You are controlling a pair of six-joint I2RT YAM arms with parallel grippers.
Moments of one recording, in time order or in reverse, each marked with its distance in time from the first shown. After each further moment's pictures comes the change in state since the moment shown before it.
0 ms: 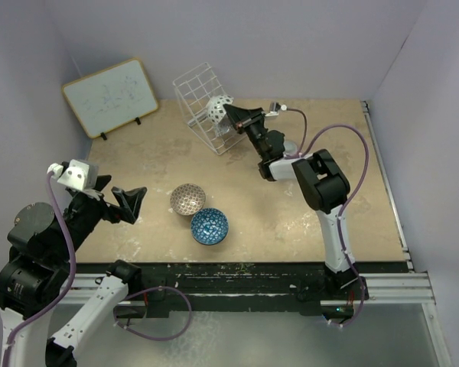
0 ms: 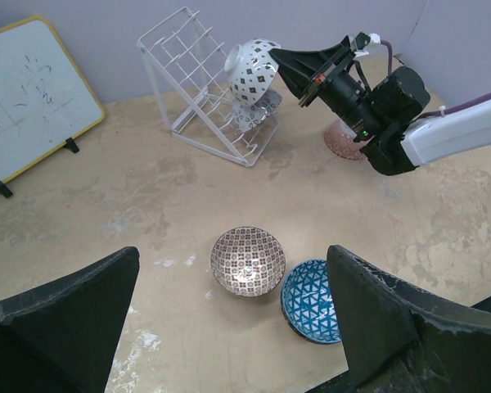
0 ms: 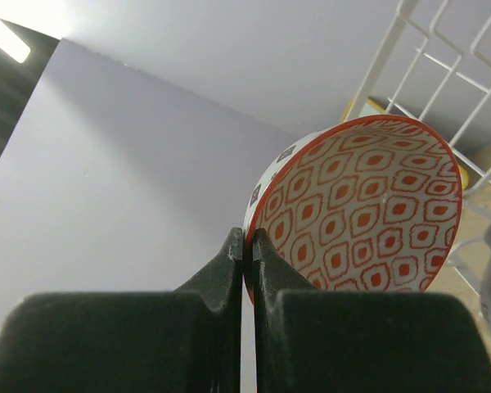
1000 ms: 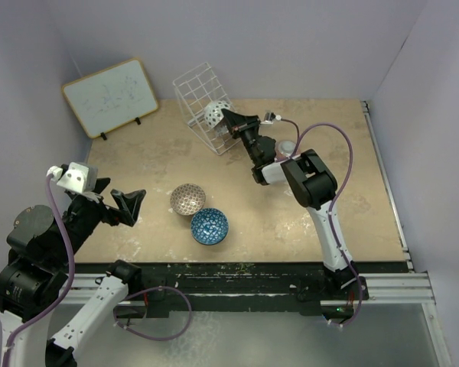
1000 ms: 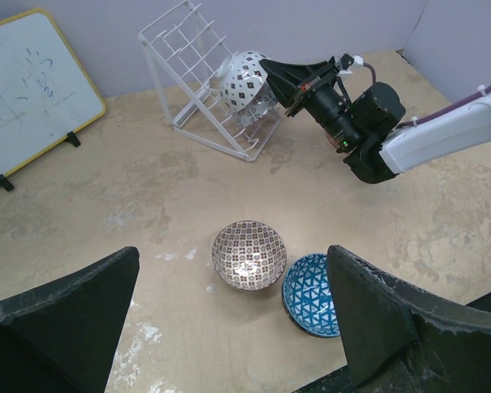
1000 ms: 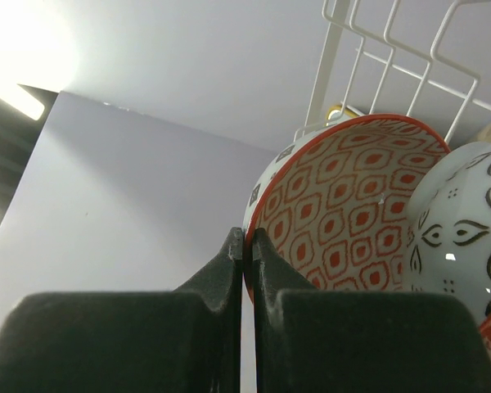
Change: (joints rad) left arm 0.000 -0.014 -0.002 -0.022 -0.006 0.007; right arm 0.029 0.146 0.077 0.036 0.120 0.096
